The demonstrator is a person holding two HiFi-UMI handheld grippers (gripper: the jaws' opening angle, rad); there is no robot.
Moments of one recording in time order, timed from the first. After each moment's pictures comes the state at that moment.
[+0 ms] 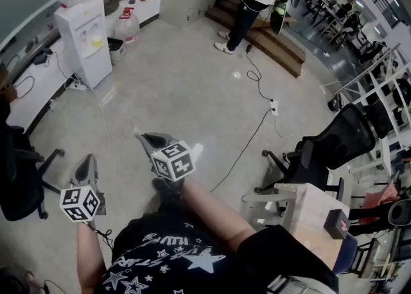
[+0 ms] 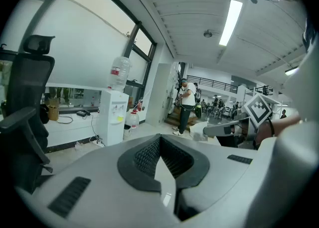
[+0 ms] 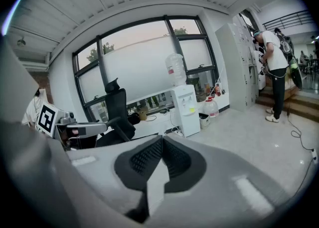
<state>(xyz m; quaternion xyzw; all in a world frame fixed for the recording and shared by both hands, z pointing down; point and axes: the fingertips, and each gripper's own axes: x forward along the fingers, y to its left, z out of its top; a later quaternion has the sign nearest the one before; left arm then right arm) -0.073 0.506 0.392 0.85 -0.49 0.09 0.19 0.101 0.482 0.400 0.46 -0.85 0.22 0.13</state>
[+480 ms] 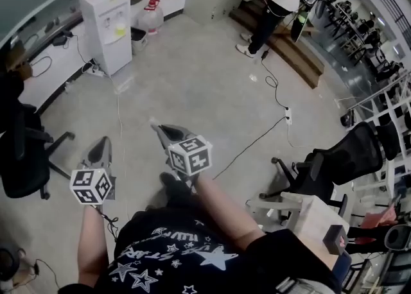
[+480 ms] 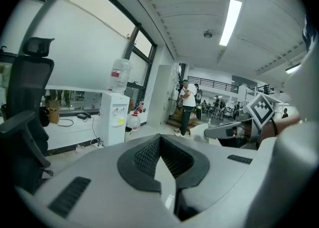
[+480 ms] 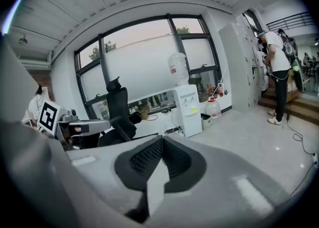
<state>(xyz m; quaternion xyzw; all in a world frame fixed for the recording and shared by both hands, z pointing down) -0.071 0.482 0.387 0.85 -0.49 0.08 0.18 0.094 0.467 0.397 0.45 -0.85 0.22 0.14</state>
